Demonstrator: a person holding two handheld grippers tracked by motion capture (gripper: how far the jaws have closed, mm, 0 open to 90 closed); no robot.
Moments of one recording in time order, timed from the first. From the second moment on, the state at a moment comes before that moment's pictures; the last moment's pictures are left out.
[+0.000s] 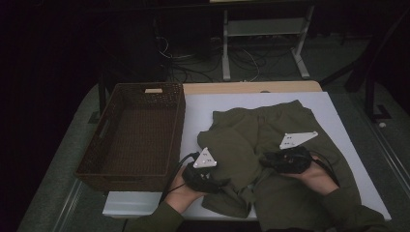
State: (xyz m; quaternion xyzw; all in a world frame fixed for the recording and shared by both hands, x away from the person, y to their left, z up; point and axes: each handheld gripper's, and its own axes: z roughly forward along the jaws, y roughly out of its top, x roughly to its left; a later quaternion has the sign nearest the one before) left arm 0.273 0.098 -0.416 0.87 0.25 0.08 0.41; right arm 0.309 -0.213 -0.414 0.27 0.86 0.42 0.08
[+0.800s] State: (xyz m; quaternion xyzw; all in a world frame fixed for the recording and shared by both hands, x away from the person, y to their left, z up) left arm 0.311 0.071 -0.422 0.87 0.26 0.14 0.39; right arm 0.353 -0.257 -0.411 0.35 0.84 0.40 0.14
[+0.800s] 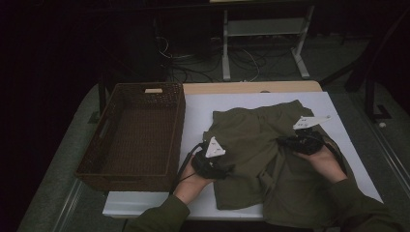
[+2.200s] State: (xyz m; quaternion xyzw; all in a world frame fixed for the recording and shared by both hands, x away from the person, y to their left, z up) left arm 0.284 0.095 -0.425 0.88 0.26 0.07 0.39; right arm 0.276 -0.208 -0.411 0.19 0.91 0.37 0.04
